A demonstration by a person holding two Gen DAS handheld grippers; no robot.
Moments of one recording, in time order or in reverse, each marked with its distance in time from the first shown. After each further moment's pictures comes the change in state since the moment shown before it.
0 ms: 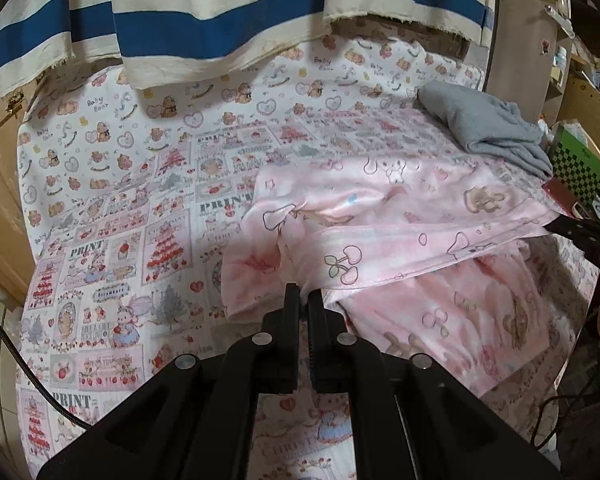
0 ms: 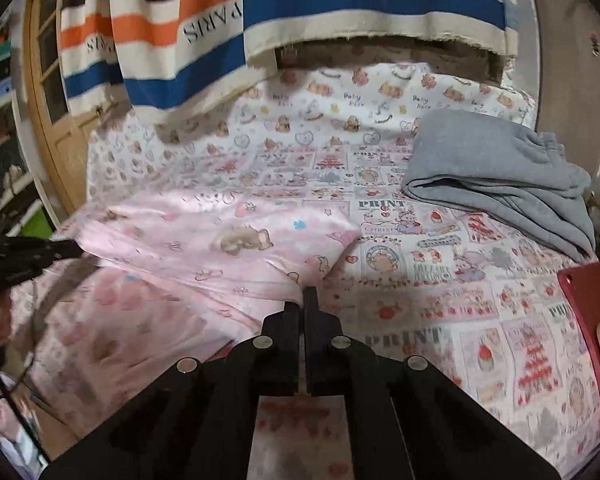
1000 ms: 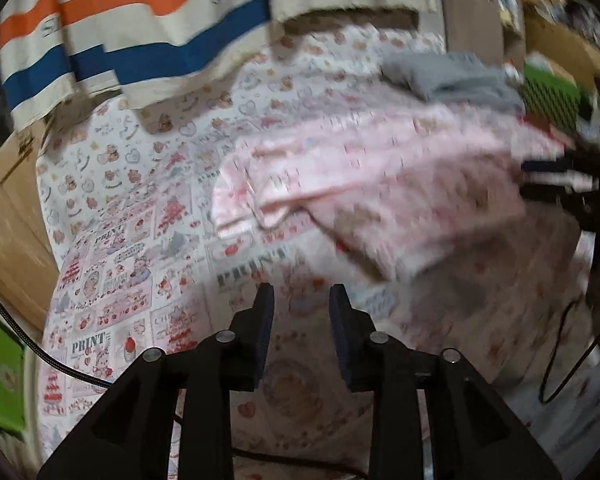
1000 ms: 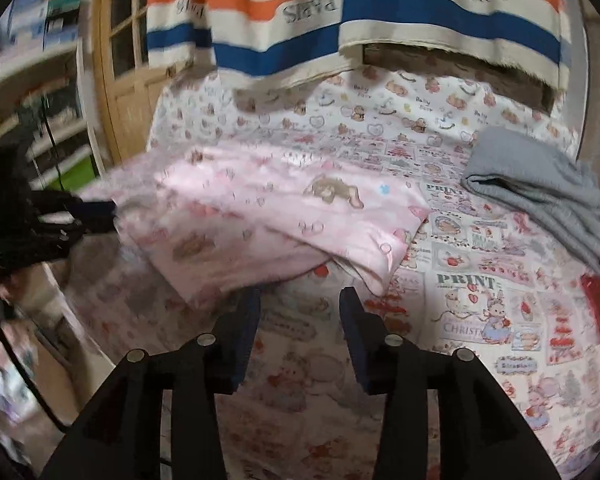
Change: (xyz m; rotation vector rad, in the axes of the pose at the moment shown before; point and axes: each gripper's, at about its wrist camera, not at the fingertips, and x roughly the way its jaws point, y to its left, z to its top) left arm -0.035 -0.036 -0.075 0.206 -0.049 0.076; right arm -0.022 0.058 -0.056 -0.292 0.017 0.044
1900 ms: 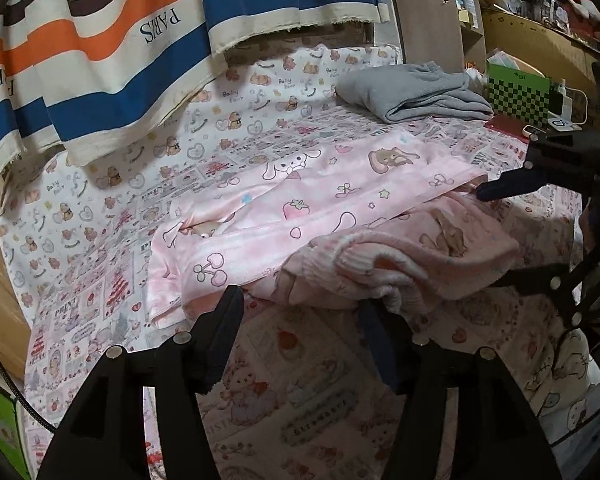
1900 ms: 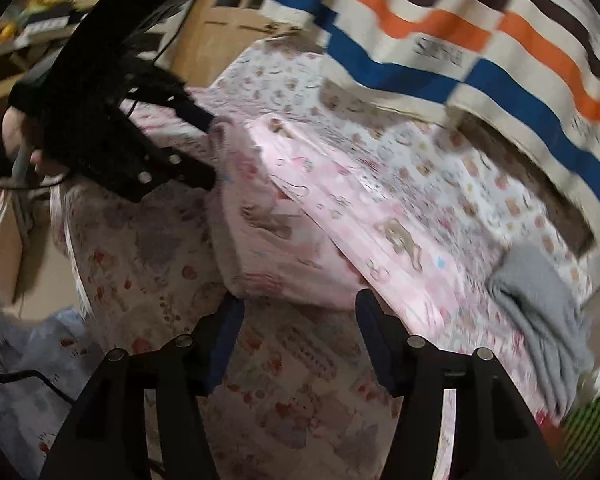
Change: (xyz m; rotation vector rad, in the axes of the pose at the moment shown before) left arm 0.023 -0.027 0.038 0.085 -0.114 -0.094; right arm 0.014 0.051 0.009 -0.447 -0.042 0.033
